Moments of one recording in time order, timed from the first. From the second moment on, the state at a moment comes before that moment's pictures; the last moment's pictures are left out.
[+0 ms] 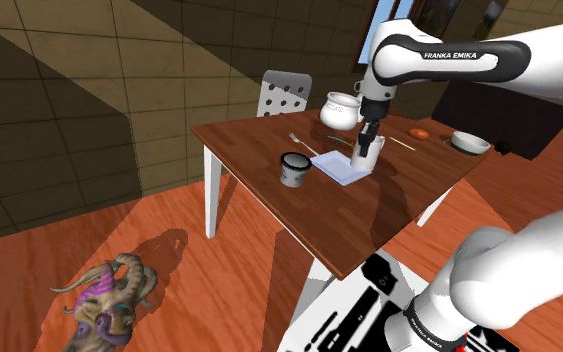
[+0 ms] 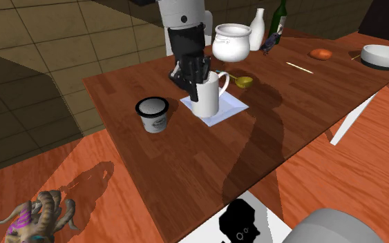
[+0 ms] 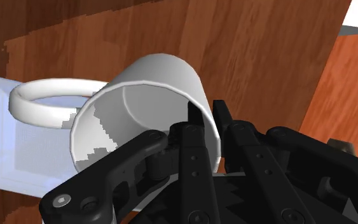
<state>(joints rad) 0.01 -0.37 -0.27 -2.17 -0.18 1.66 -0.36</state>
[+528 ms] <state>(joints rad) 0.05 -0.06 -0.26 -1.84 -0.10 1.63 -0.35</state>
